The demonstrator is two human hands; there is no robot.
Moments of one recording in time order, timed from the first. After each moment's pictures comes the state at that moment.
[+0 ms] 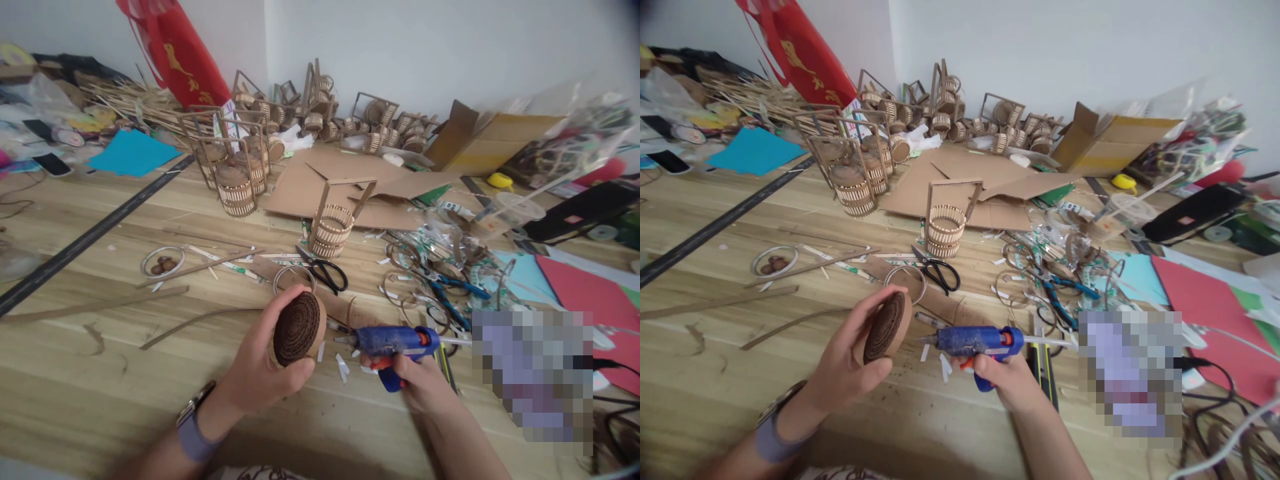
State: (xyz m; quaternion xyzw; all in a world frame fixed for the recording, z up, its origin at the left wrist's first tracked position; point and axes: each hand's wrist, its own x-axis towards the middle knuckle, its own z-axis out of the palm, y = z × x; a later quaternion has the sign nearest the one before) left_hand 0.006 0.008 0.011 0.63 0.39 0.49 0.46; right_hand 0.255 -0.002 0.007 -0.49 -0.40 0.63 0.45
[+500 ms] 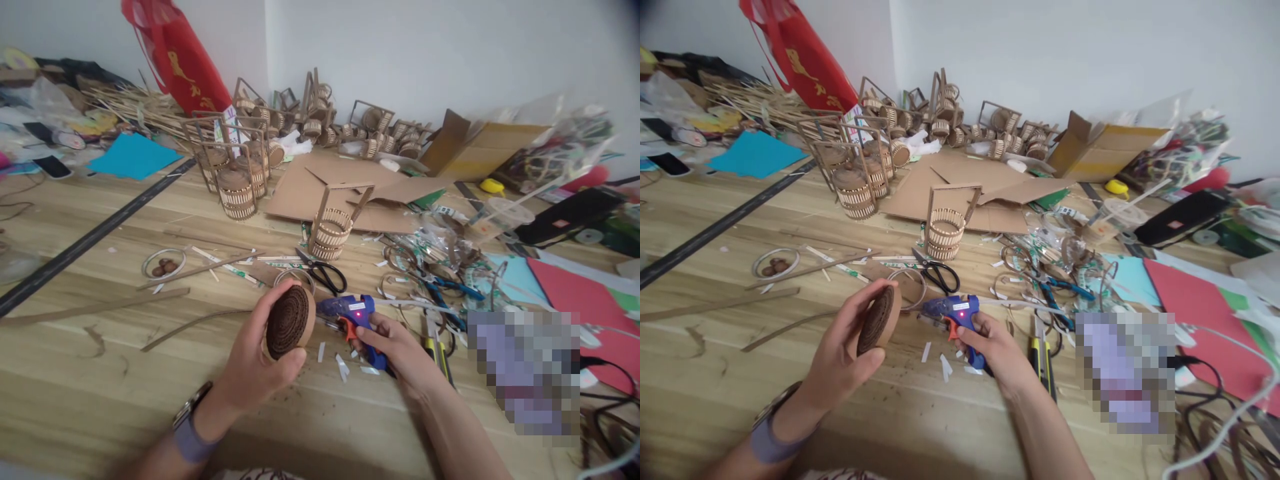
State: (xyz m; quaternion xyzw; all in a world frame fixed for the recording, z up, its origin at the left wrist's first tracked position) left_hand 0.001 0.009 0.015 0.62 0.40 0.52 0.44; right_hand 0.244 0.028 0.010 -0.56 -0.40 0.63 0.37
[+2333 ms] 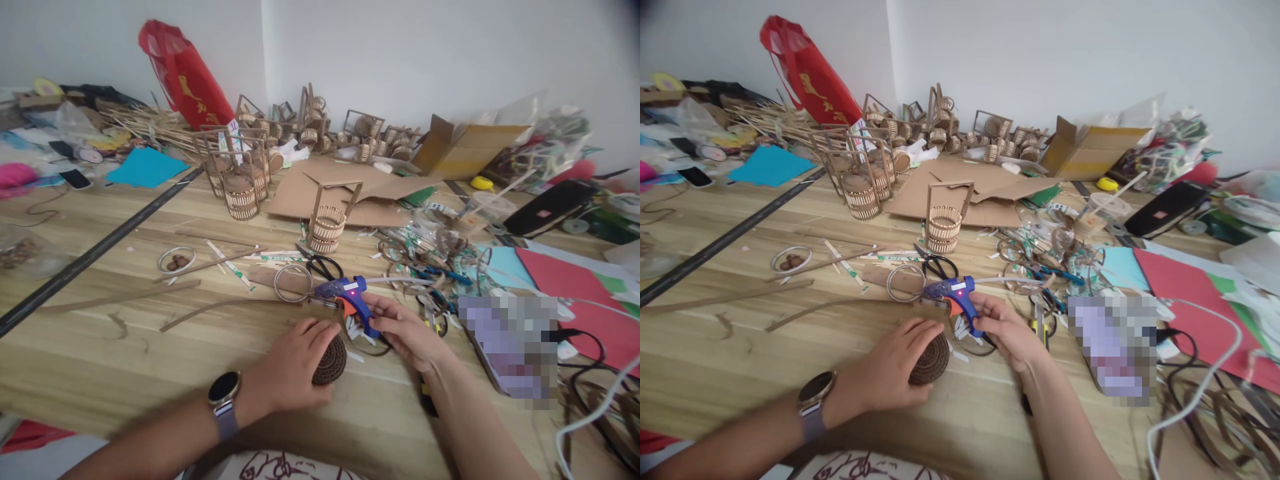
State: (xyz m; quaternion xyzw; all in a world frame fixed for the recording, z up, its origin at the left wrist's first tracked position) left_hand 0.031 -0.012 -0.006 0.88 0.36 0.17 0.25; right_hand 0.269 0.024 0.011 -0.49 -0.39 0.67 0.40
